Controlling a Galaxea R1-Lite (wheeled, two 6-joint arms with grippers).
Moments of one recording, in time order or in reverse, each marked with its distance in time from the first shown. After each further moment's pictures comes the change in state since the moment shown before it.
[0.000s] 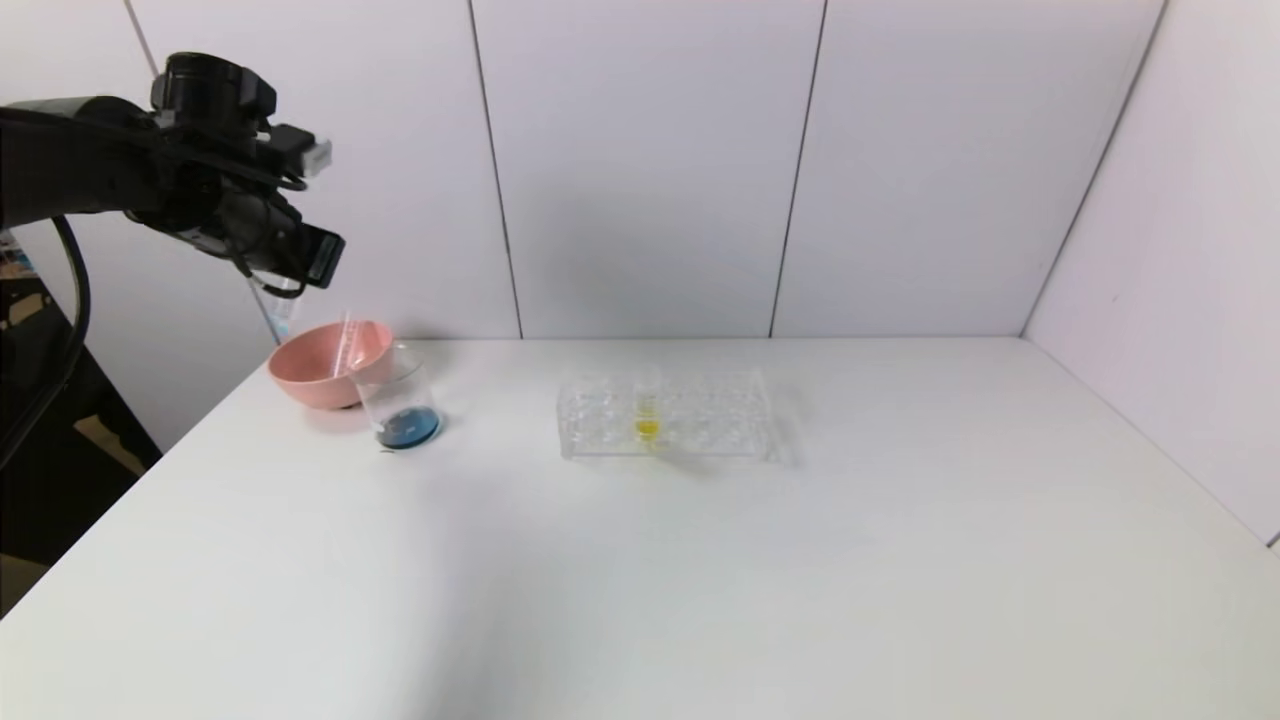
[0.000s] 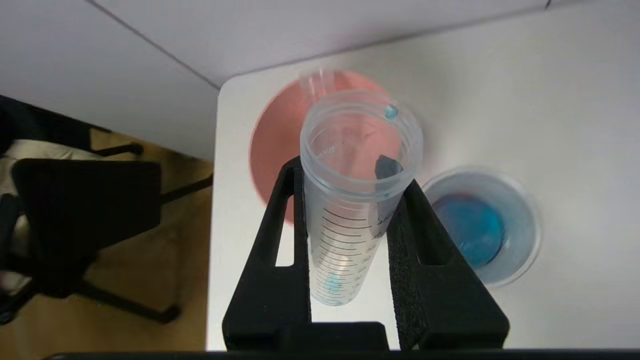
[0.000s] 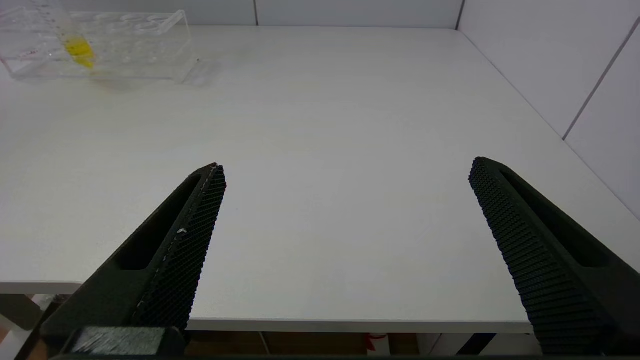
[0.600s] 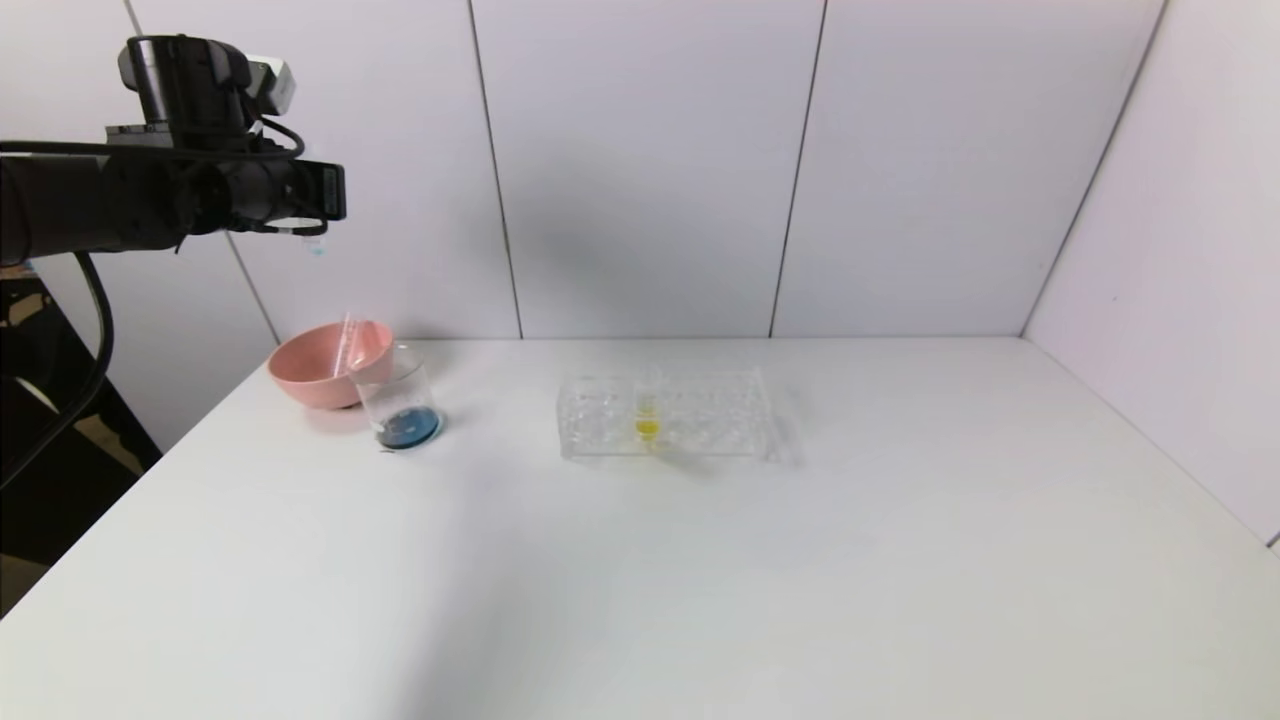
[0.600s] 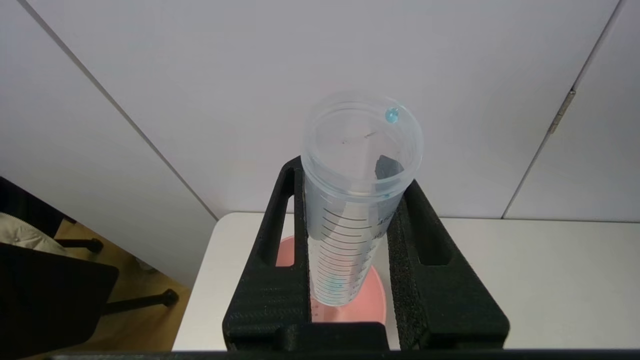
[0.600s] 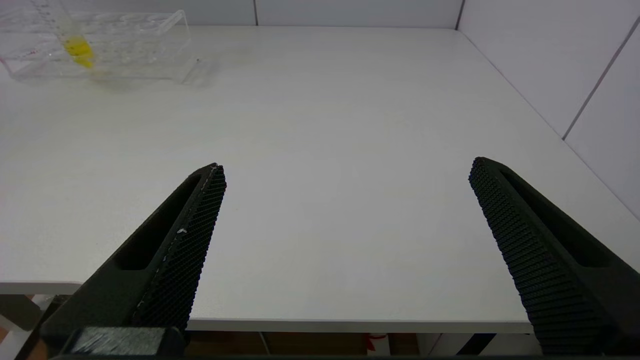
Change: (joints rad) left arm 0.016 0.005 0.148 -0.550 -0.038 -0.131; right arm -0.001 0.000 0.000 0.000 0.000 0.000
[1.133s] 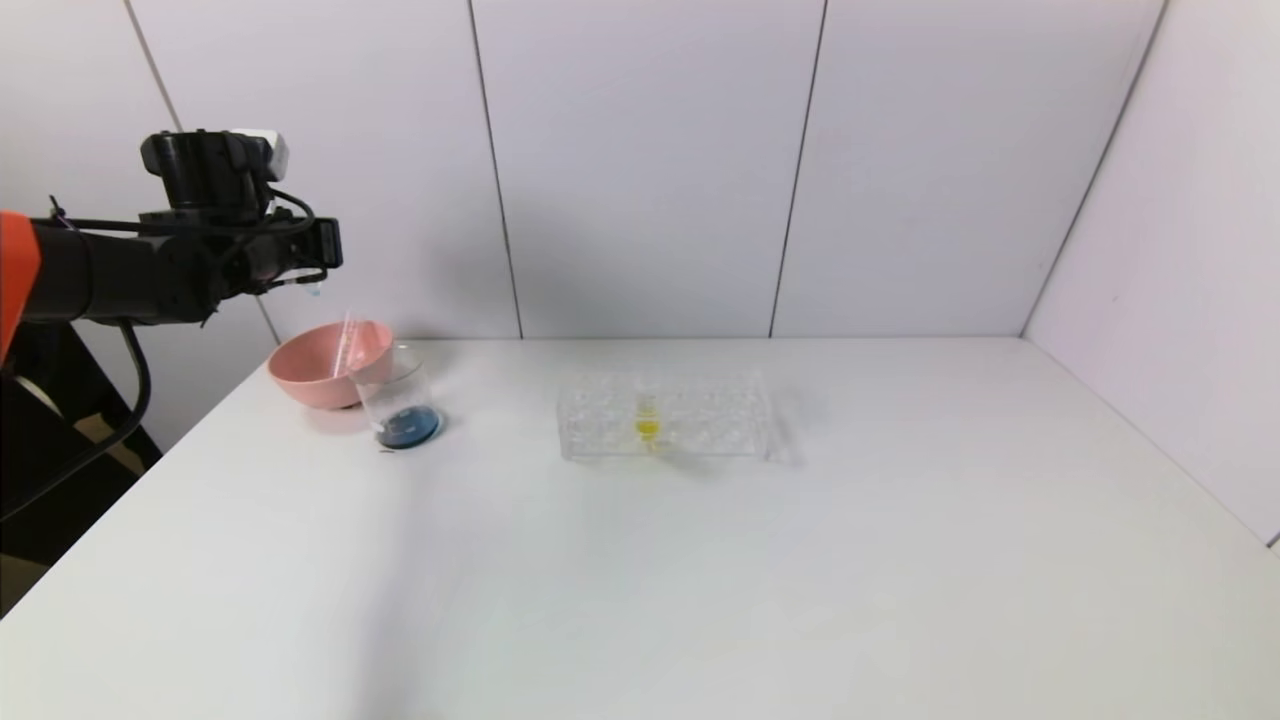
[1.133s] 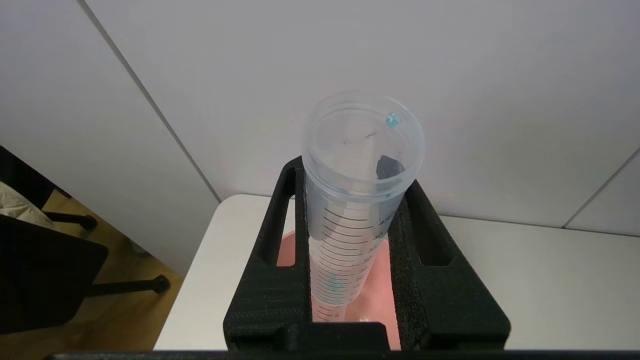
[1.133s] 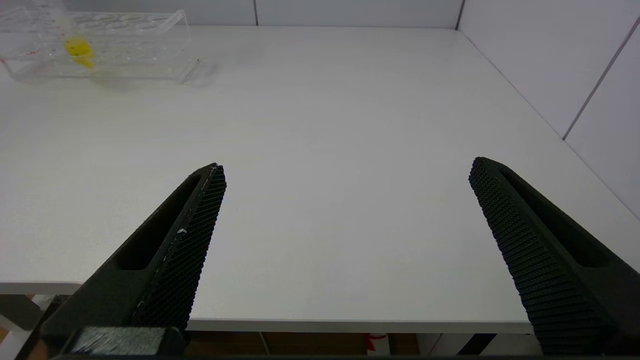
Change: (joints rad) left arm 0.066 0.084 0.181 -0.273 -0.006 -0.049; right arm 0.000 0.000 0.000 0.000 0.000 0.000
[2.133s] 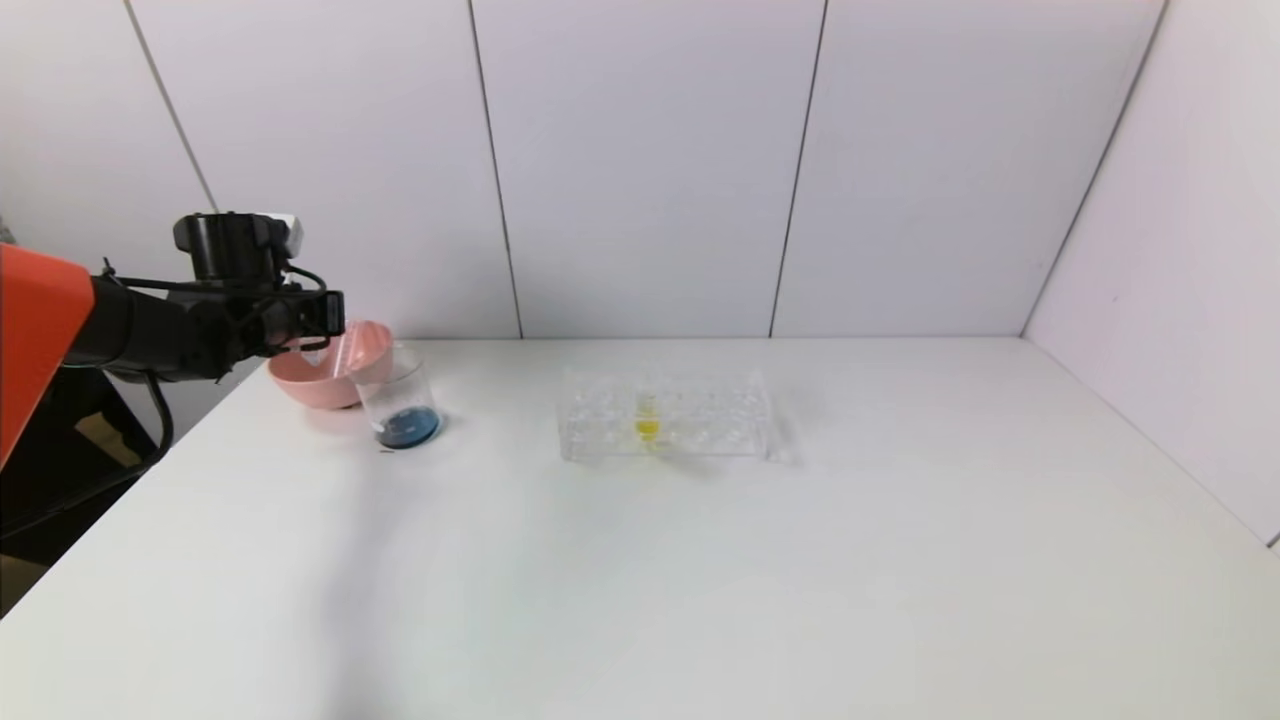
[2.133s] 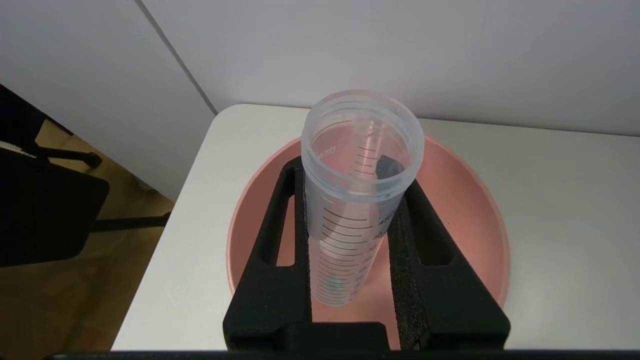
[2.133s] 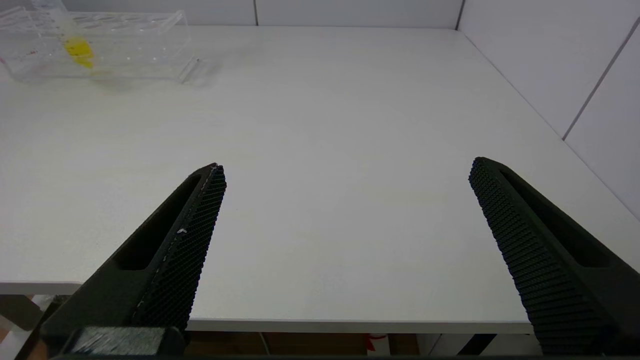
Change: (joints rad) left arm 0.038 0.058 0.151 -0.040 0.003 0.002; right arm 0.000 0.000 0.000 0.000 0.000 0.000
